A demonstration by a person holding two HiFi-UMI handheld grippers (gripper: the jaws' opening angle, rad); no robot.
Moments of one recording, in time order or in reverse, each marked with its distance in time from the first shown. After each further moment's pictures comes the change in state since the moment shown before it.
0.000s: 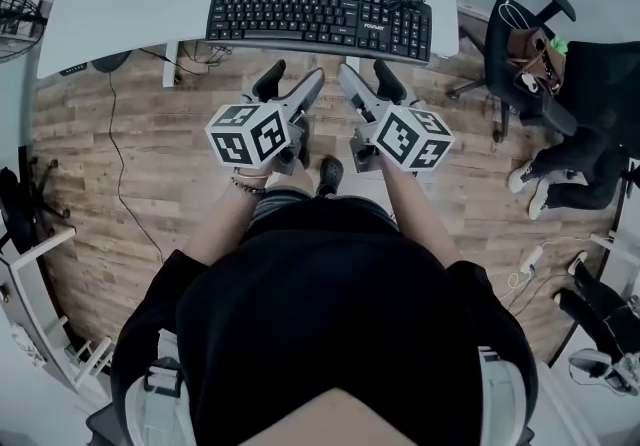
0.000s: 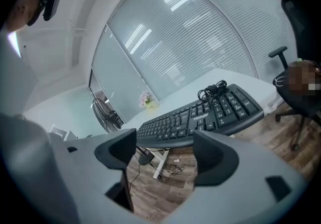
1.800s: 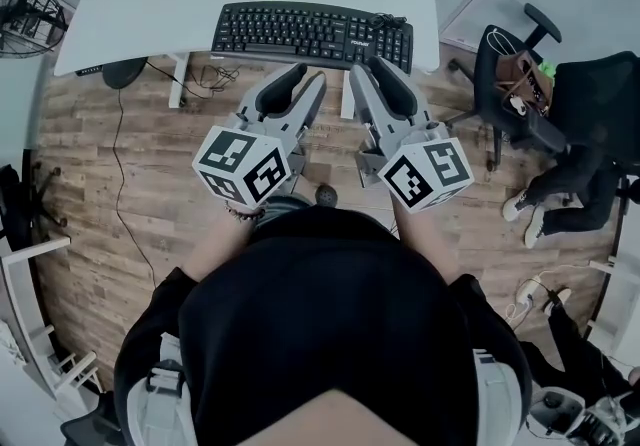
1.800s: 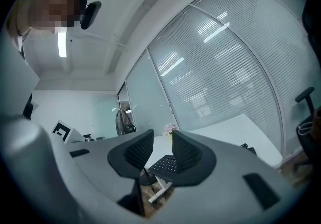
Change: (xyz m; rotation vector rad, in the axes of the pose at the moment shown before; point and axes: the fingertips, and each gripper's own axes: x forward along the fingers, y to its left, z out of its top) left arm -0.059 -0.121 0.069 0.224 -0.262 -0.129; right arm -0.091 0.094 0.100 -0.288 -0.305 0.218
